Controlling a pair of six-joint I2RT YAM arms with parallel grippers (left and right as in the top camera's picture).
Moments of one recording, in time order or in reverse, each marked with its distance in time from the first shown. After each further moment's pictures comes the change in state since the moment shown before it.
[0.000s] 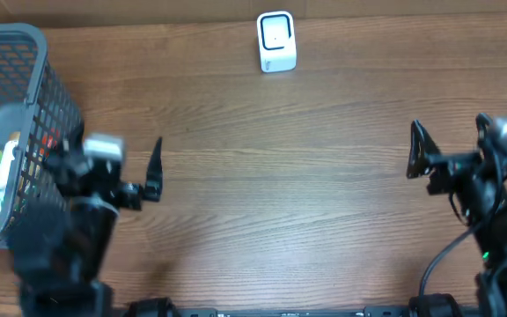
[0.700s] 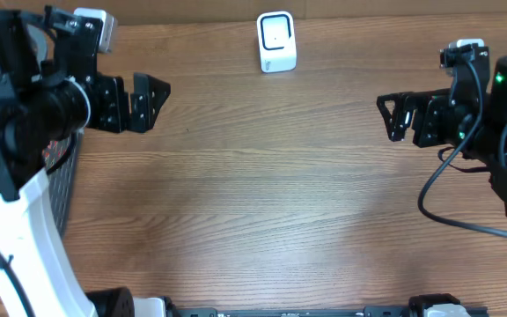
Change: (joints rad) left arm 0.000 0.842 1.184 -0.956 0.167 -0.079; right arm 0.000 0.522 0.572 -0.560 -0.219 0.018
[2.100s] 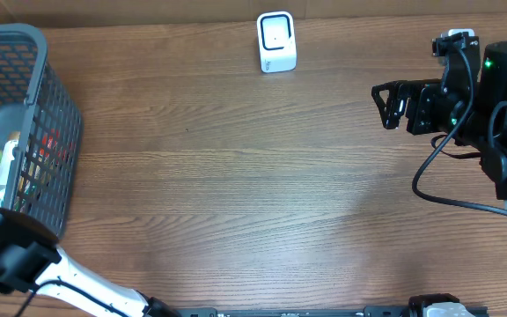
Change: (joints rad) left arm 0.777 0.622 -0.010 0.124 -0.274 -0.152; right arm 0.000 0.057 0.000 0.048 -0.009 0.007
